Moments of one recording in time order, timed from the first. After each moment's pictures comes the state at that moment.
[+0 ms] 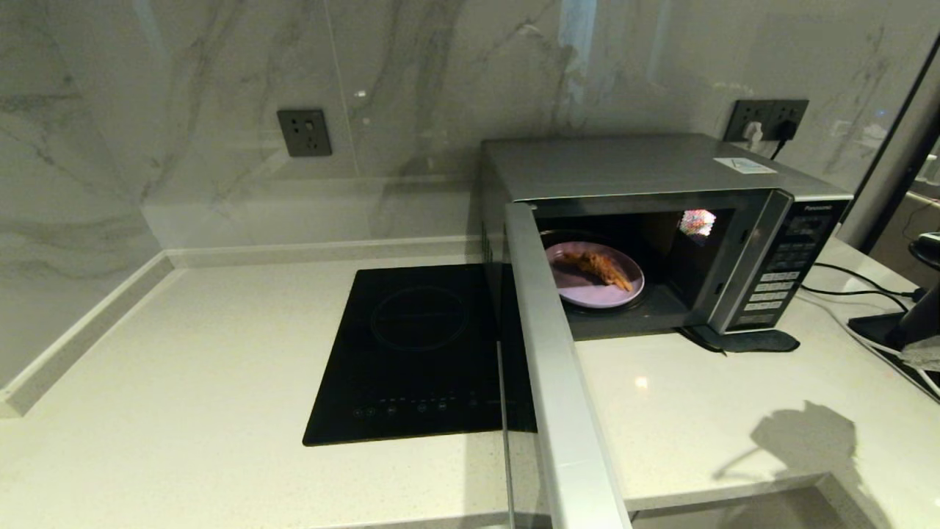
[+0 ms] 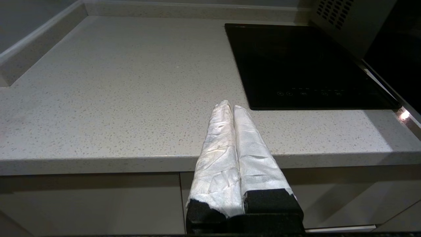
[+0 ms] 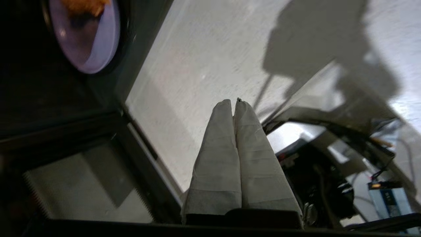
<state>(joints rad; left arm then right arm) 0.00 0.00 0.00 -0.01 0.02 -0.07 -0.35 1.40 -1.17 0.62 0.28 0.69</state>
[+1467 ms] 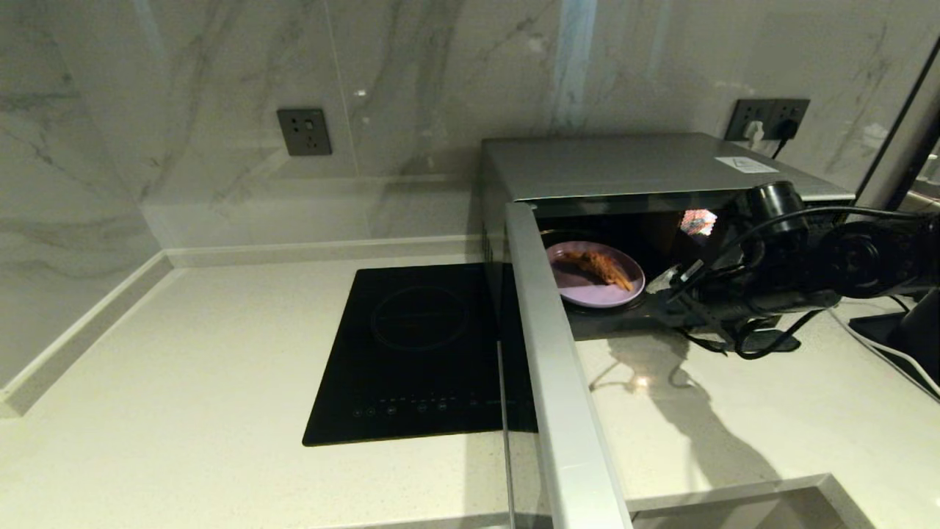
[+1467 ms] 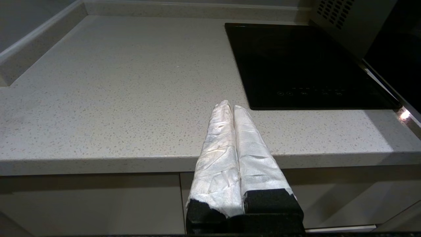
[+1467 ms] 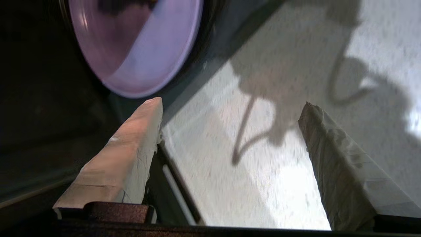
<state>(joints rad) 0.00 0.00 0.00 -0.01 0.02 -0.07 0.15 1.94 -1.38 0.19 -0.01 0.95</state>
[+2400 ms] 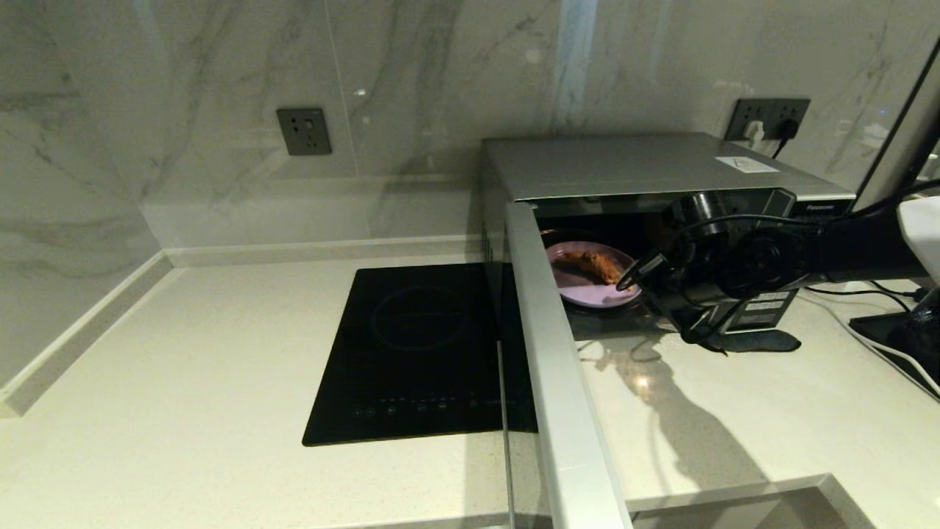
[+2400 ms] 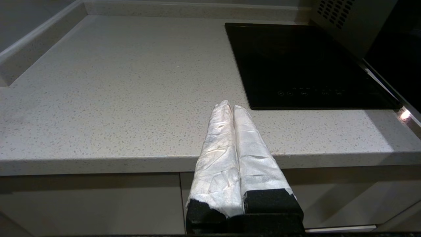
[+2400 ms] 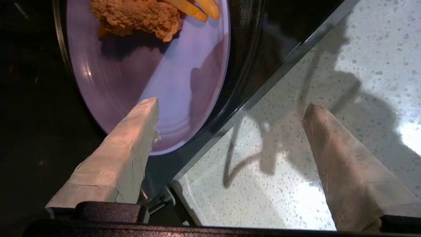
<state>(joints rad) 0.00 0.00 0.00 -0.01 0.02 -0.07 0.21 2.15 -1.60 0.19 -0.12 1.07</state>
